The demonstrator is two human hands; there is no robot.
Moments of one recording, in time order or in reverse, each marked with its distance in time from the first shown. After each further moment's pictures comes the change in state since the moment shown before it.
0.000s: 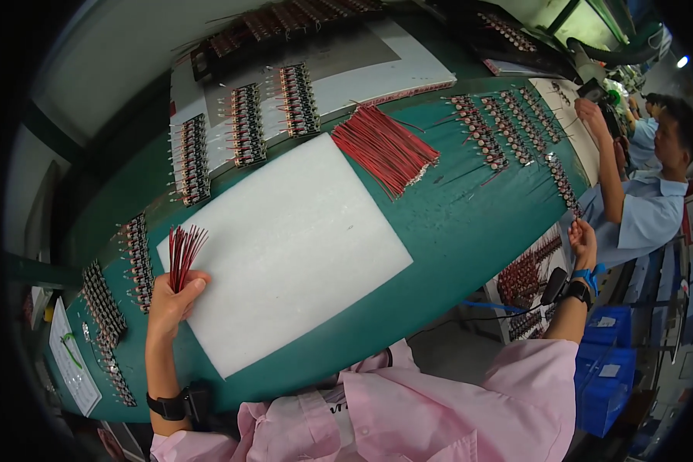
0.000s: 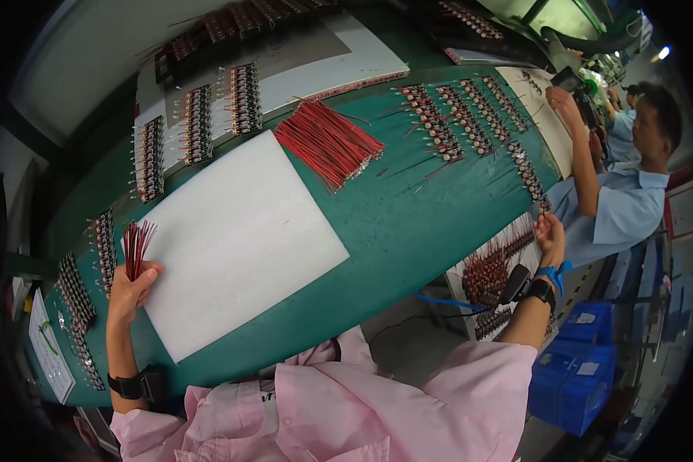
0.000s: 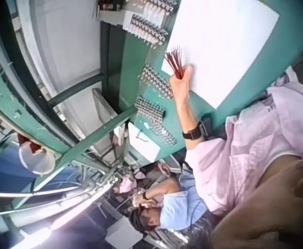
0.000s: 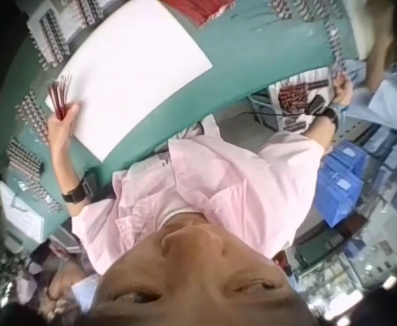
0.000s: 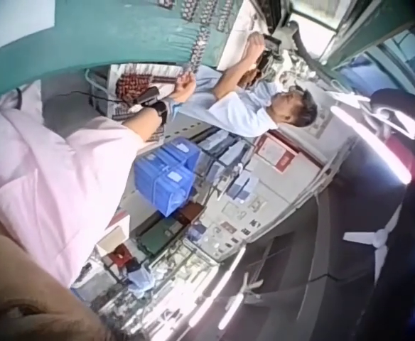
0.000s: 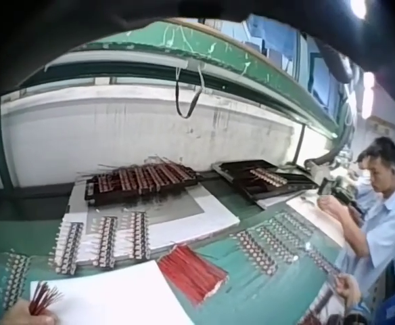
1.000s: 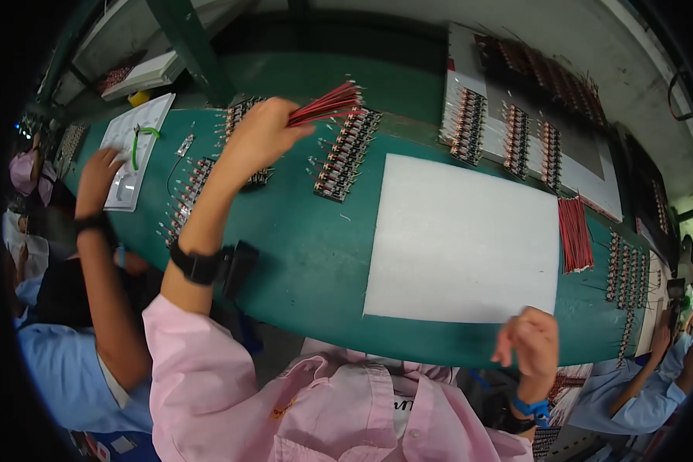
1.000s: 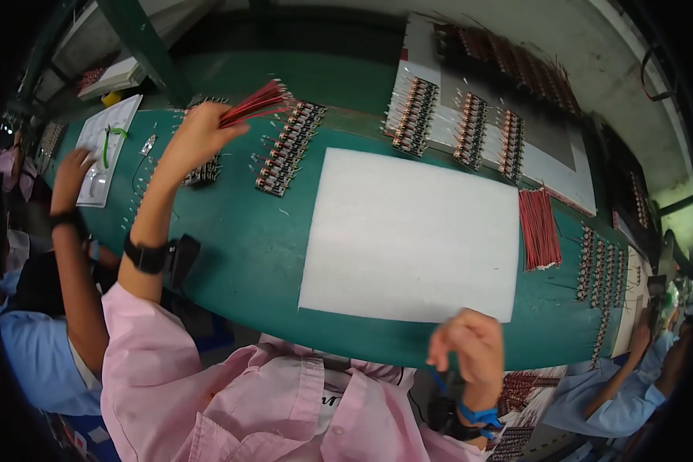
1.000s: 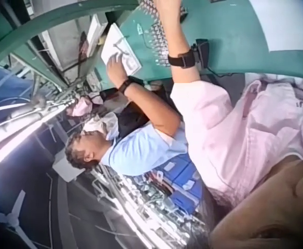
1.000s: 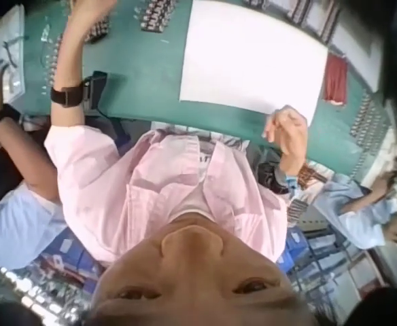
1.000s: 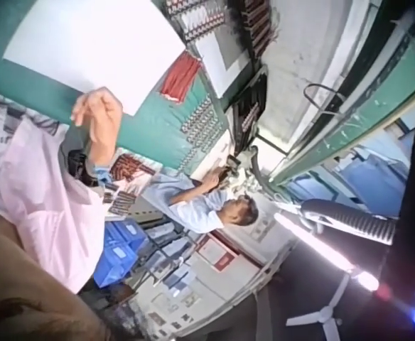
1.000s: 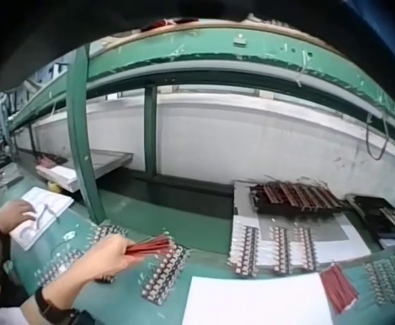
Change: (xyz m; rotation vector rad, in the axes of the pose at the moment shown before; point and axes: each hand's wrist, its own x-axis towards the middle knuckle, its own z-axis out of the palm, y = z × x) left_hand -0.034 -0.010 -0.141 0.641 0.644 0.198; right_hand -0.390 0.106 0.306 -0.382 -1.419 0.244
